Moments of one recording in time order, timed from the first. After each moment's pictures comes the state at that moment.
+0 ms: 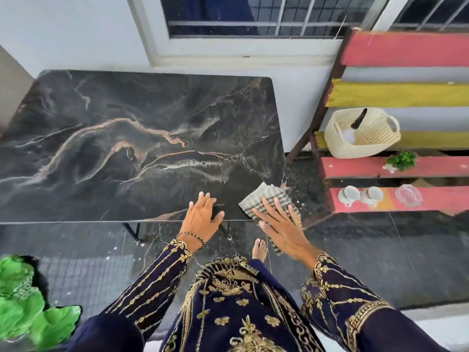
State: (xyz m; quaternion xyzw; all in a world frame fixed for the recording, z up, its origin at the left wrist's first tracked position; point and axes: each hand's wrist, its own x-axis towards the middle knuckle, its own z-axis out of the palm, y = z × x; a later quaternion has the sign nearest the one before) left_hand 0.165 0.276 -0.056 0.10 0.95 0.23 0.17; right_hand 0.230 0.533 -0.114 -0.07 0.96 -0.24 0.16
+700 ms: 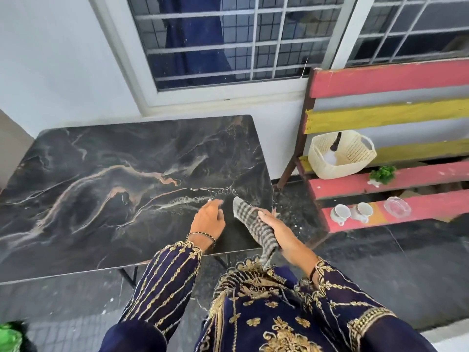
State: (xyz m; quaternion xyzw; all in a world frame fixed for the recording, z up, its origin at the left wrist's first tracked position) left_hand 0.112 0.322 -0.005 0.10 0.94 0.31 0.11; right_hand 0.182 0.512 -0.037 0.18 0.59 -0.78 0.14
